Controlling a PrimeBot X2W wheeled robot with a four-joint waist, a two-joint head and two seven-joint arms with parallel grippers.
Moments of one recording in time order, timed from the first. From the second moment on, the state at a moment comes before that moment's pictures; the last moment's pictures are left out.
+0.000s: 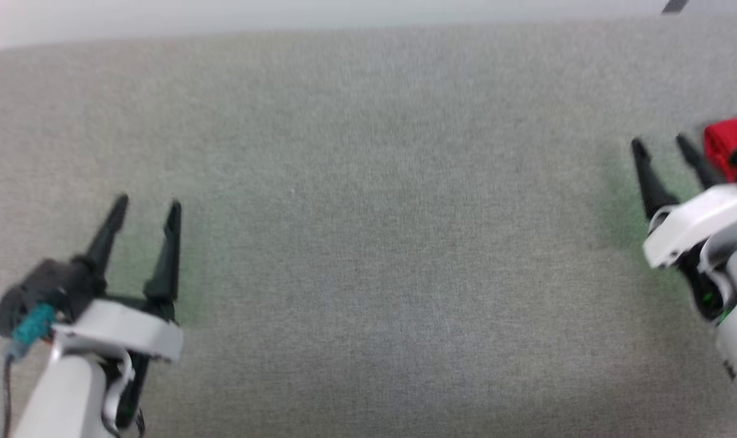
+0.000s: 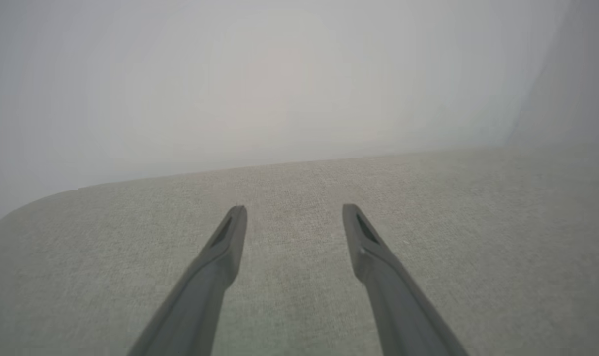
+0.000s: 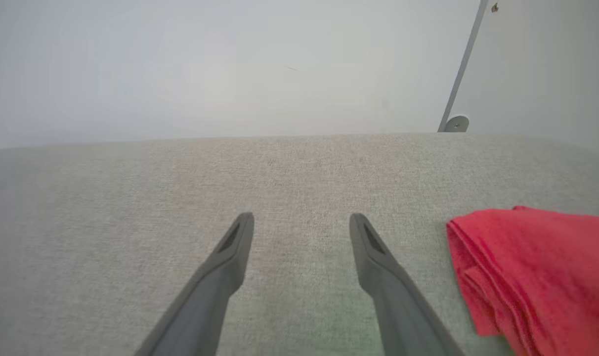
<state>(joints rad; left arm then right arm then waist) -0.31 0.39 -0.09 0.24 -0.37 -0.13 -0.26 -0.79 -0.40 0.46 0.85 0.68 0.13 -0.25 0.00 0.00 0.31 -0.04</state>
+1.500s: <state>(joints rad) 0.16 0.20 0.07 0.06 -0.26 -0.13 -0.26 0.04 -0.17 -0.02 0.12 0.42 0.13 -0.19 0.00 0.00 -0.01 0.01</state>
